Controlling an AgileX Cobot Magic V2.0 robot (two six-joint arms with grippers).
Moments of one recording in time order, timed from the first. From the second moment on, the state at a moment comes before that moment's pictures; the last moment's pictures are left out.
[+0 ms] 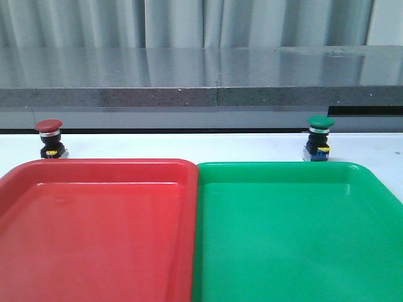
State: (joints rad) left arm 0.05 0.00 0.00 -0.07 0.10 -0.05; right arm 0.00 -0.01 0.03 -0.04 0.01 0.14
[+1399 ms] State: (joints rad) left arm 0.05 0.02 -0.17 -0.05 0.13 -0.05; right arm 0.00 -0.01 0.03 -0.04 0.01 0.14
